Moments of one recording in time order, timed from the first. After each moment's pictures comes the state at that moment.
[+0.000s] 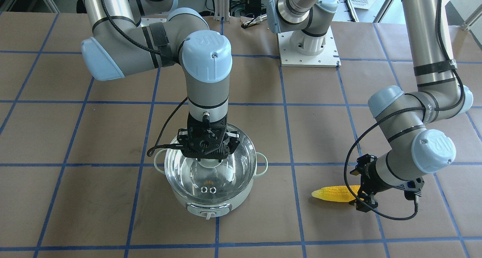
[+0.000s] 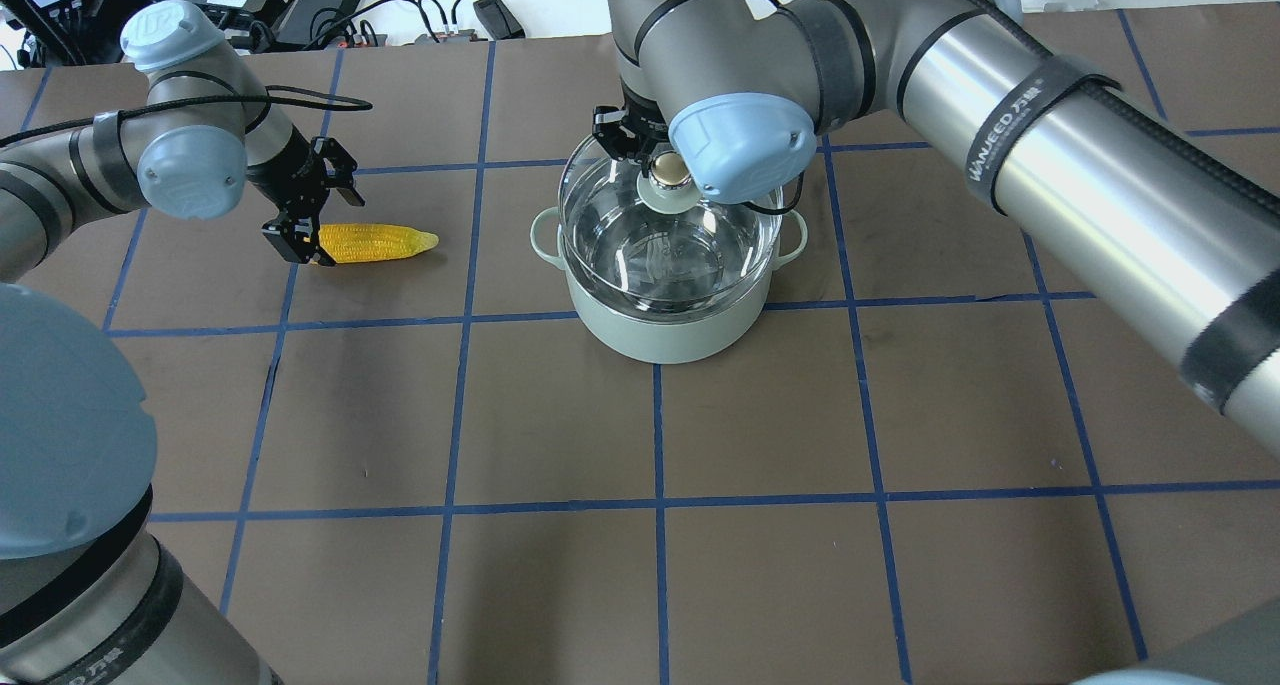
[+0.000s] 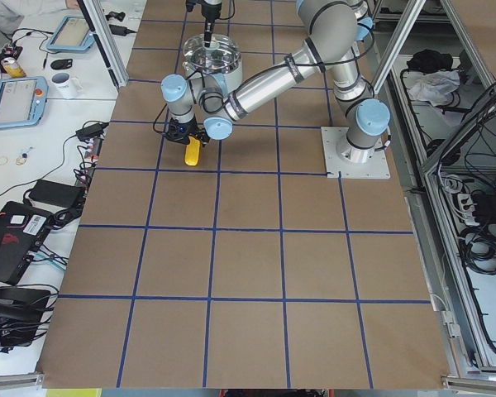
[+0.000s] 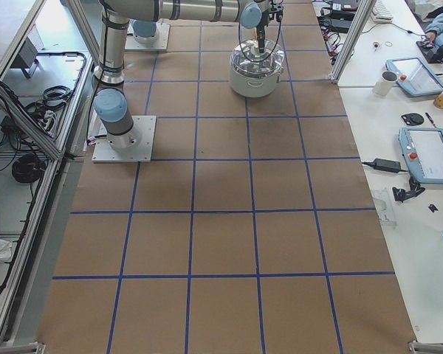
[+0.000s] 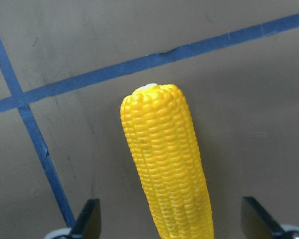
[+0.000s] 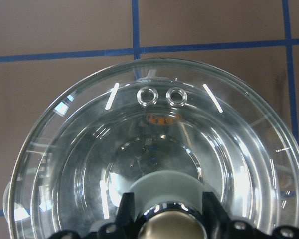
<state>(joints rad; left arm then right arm) -1.31 -2.11 -1.58 -1.08 1.51 -1.07 1.93 -1.17 1.41 -2.00 -1.65 0.40</state>
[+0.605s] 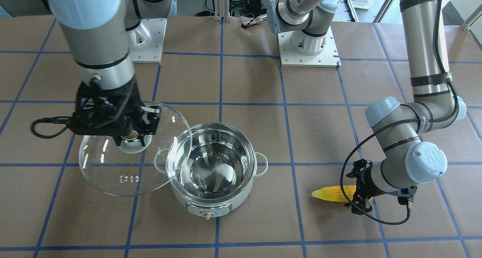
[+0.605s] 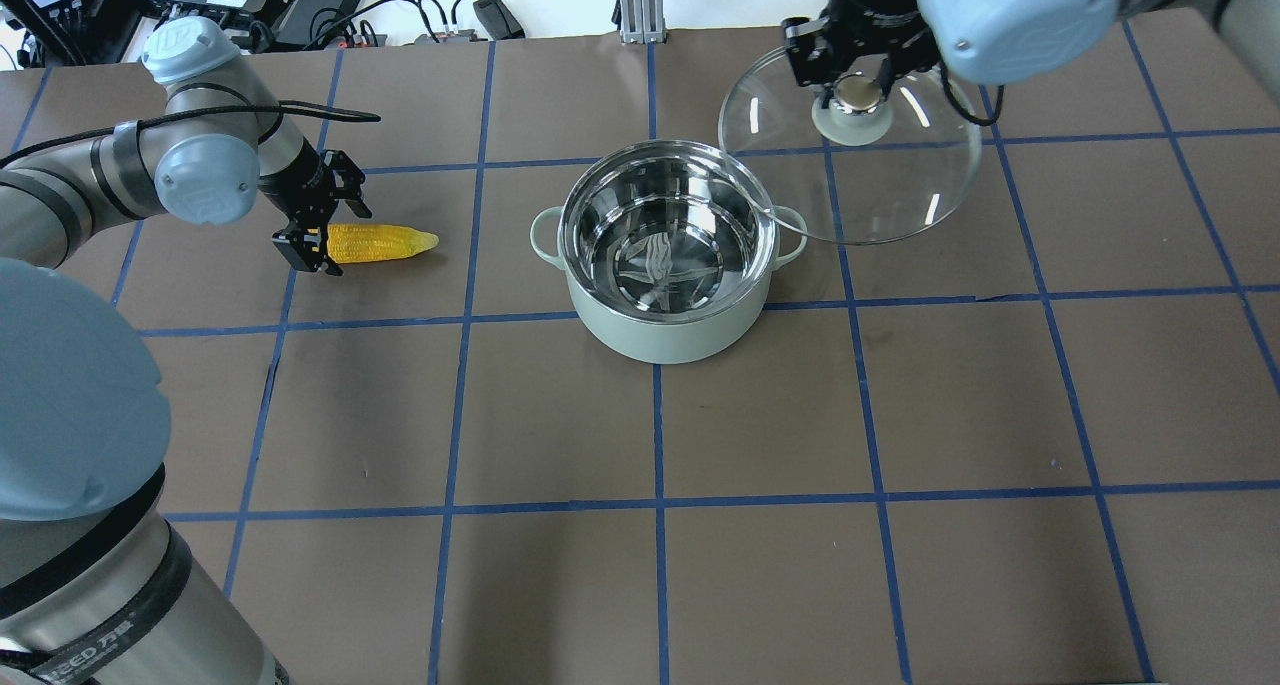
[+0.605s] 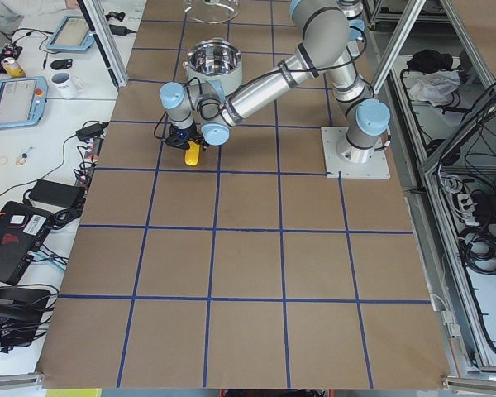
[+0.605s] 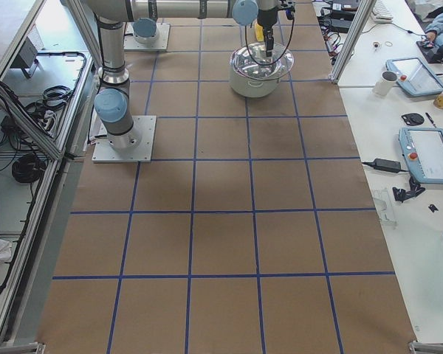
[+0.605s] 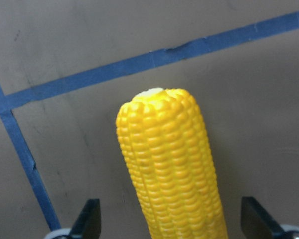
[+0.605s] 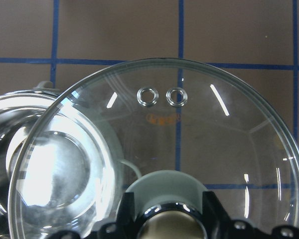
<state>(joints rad) -1.31 -2.15 -1.57 -1.08 1.51 -1.07 1.68 -1.35 1.41 -1.81 -1.65 0.07</state>
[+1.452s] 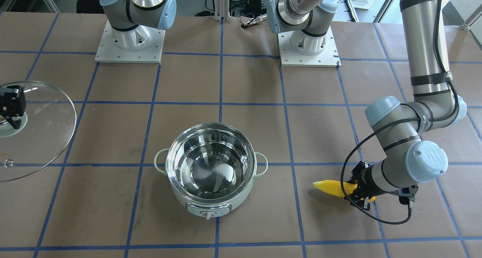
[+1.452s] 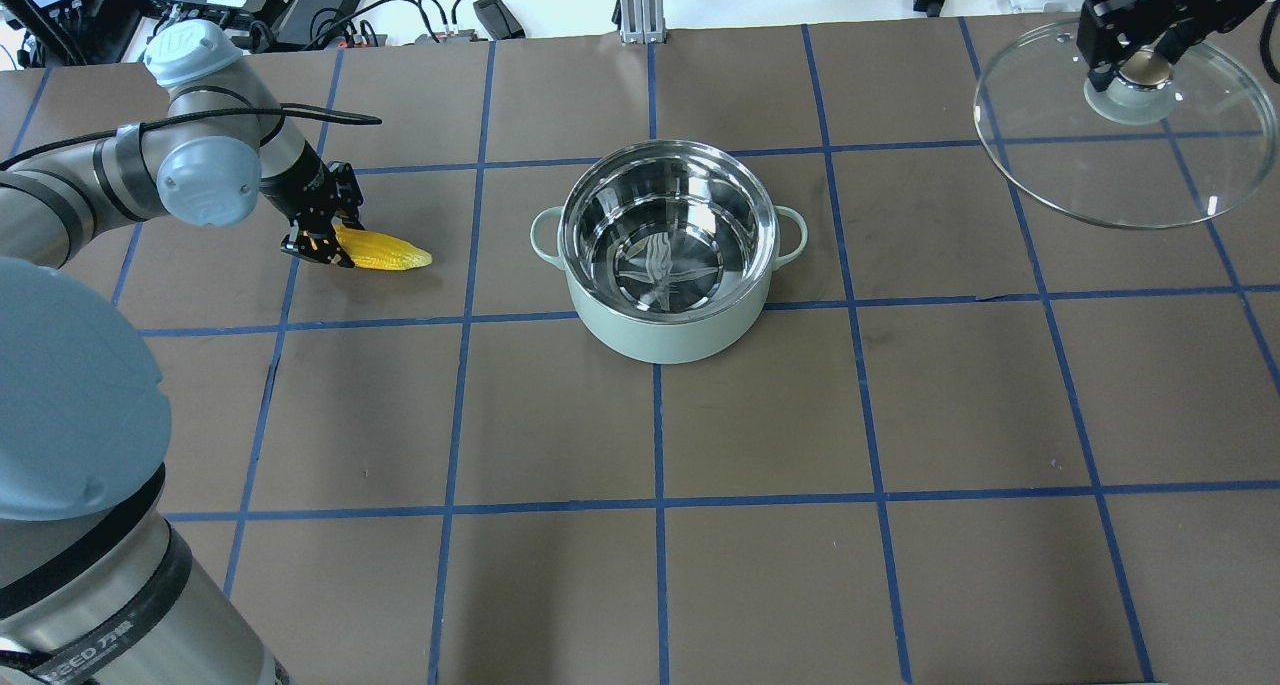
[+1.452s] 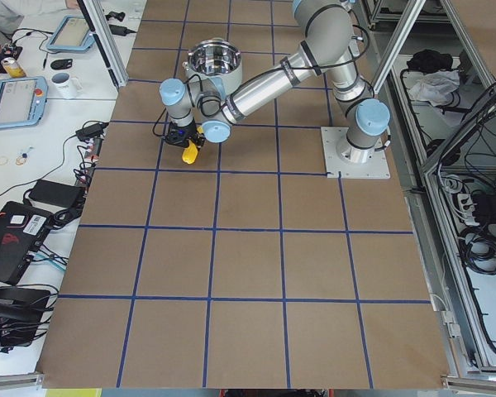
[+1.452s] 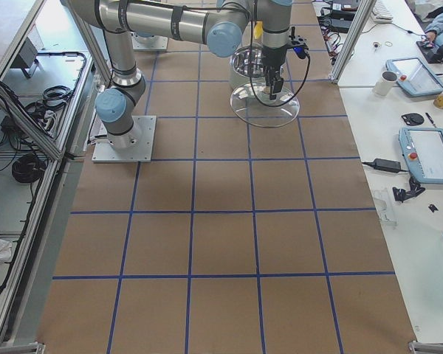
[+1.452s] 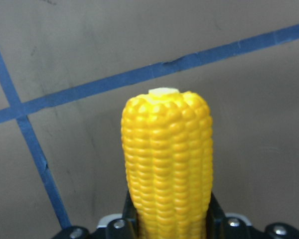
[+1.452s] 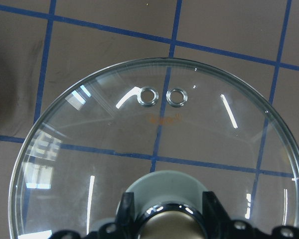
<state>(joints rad) -1.31 -2.12 -1.57 -1.09 1.53 -1.06 1.28 -1.43 1.43 -1.70 -1.66 -0.47</state>
